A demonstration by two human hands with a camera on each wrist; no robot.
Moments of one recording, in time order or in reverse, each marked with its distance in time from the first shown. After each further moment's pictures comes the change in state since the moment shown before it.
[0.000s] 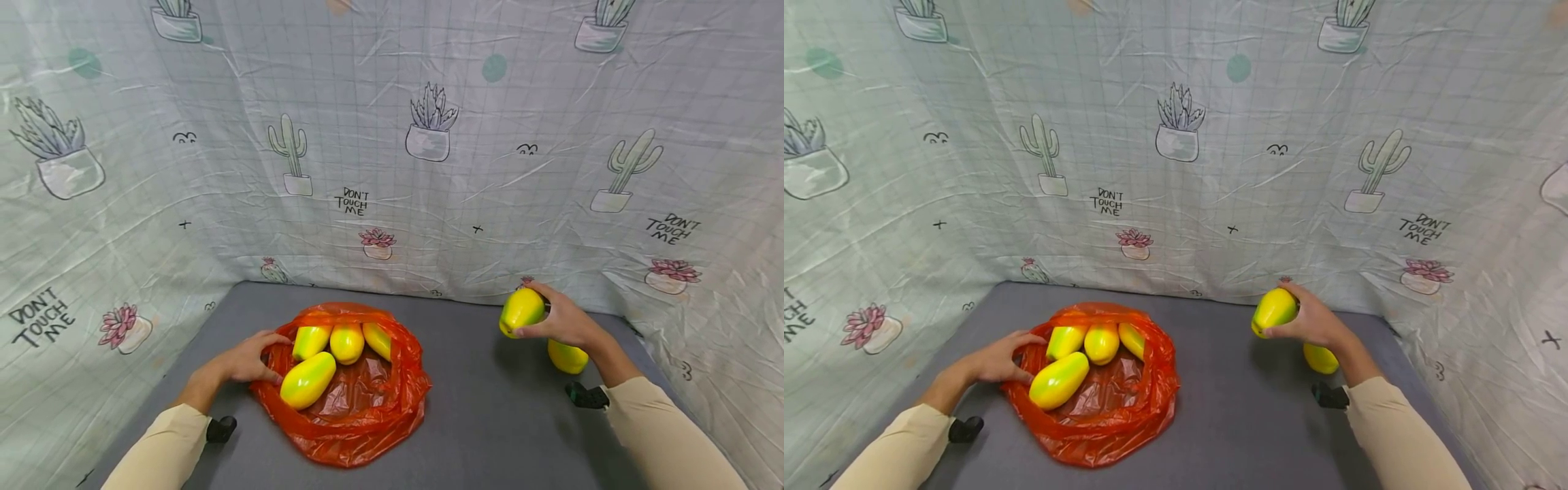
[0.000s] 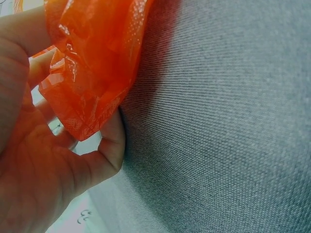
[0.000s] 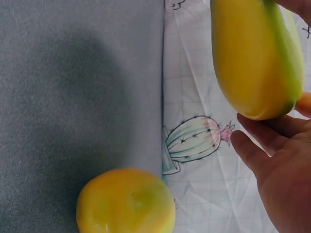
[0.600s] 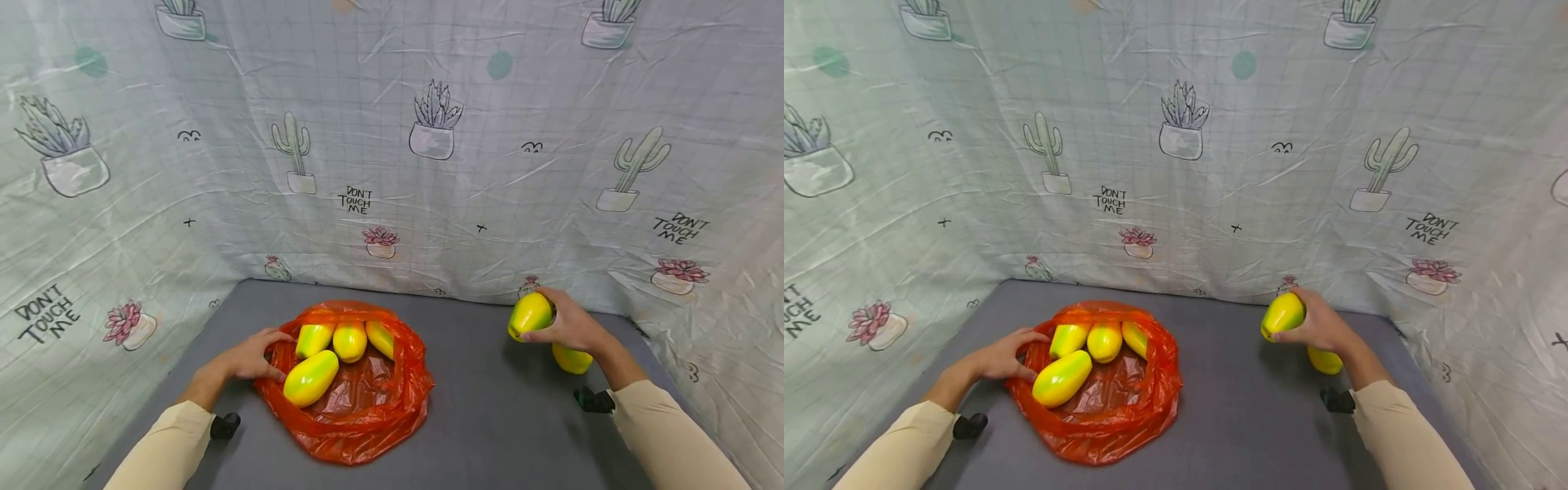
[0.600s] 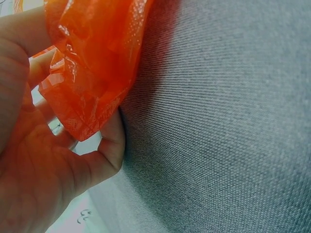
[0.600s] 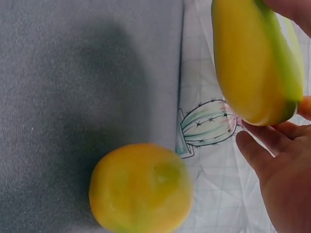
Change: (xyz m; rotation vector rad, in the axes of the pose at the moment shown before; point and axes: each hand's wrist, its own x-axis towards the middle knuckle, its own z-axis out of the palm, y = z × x) left_hand 0.003 -0.002 0.002 -0.005 -0.005 -0.009; right_hand 0.001 0.017 0.004 -0.061 0.008 -0.008
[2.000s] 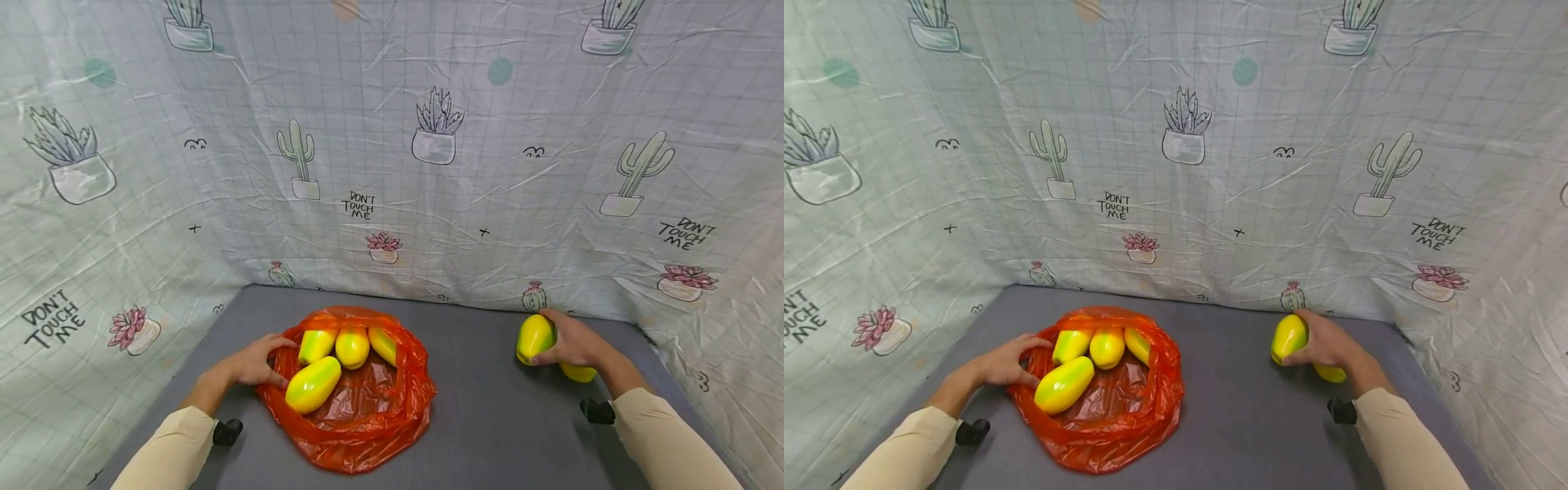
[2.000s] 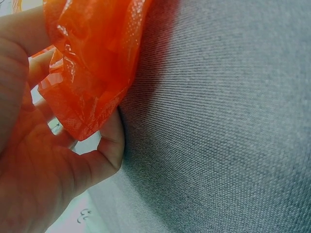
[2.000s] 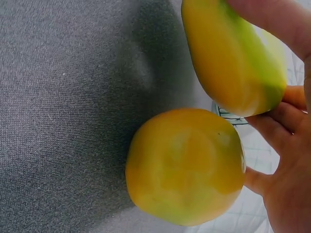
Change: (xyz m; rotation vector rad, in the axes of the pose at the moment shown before) left_hand -0.003 0.000 0.004 0.010 0.016 0.007; right_hand 0.005 0.034 0.018 -0.195 -0.075 0.036
